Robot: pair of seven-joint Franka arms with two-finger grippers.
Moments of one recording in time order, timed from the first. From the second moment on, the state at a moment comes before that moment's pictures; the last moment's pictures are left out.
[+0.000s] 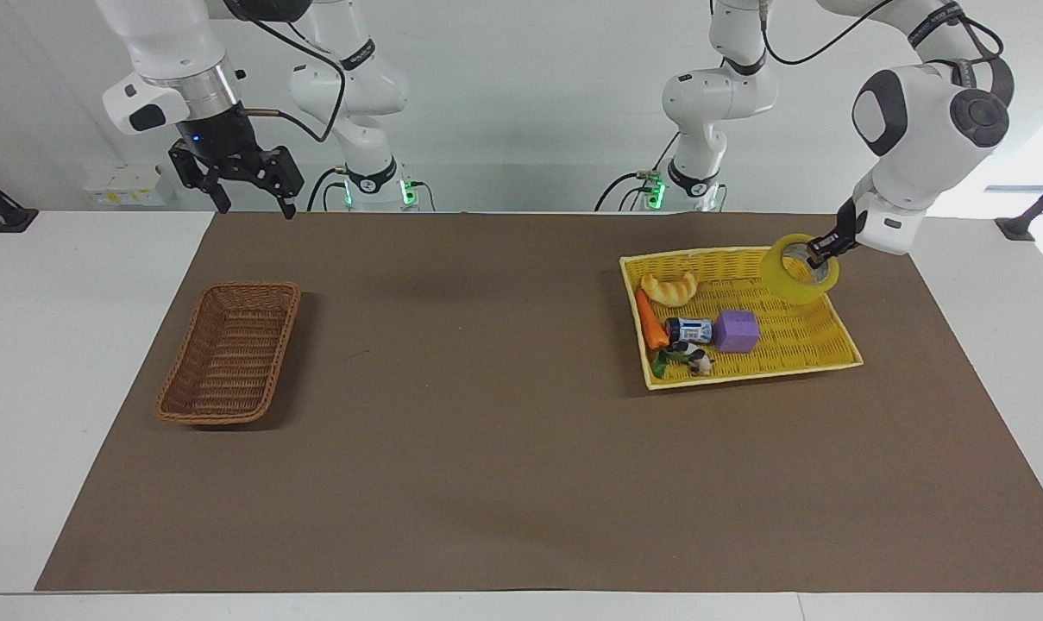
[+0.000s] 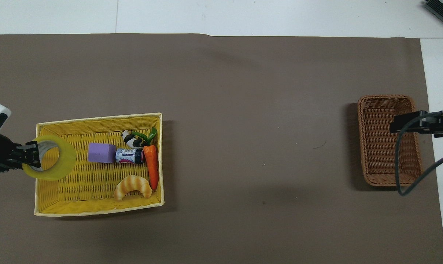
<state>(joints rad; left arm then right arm) 0.10 -0.06 -0.03 -1.93 0.03 1.66 -0.23 0.00 -0.10 0.01 -1.64 0.06 1.59 0.10</state>
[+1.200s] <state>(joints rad) -0.25 0.02 -0.08 -1.68 -0.13 1.58 -0.22 0.31 -0.01 0.03 -1.71 0.58 1.87 0.42</state>
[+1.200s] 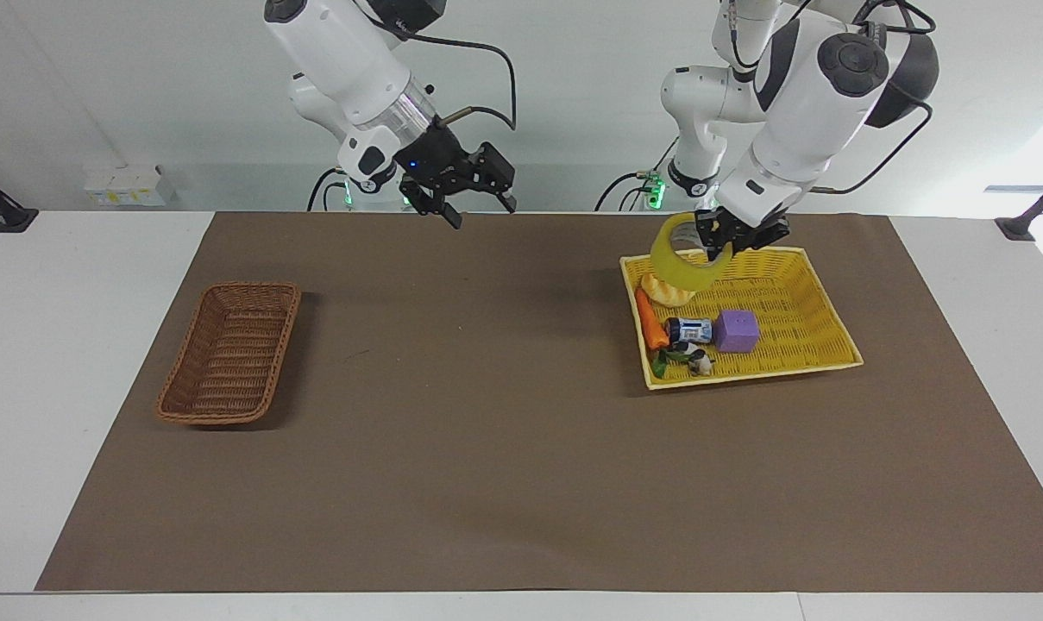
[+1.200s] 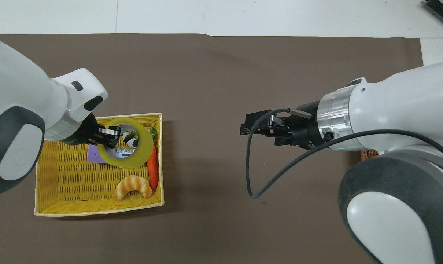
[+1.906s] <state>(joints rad) -0.39 0.03 -0.08 -1.68 -0.36 1.76 -0.31 0.39 0.02 0.03 -1.80 0.76 2.05 0.41</state>
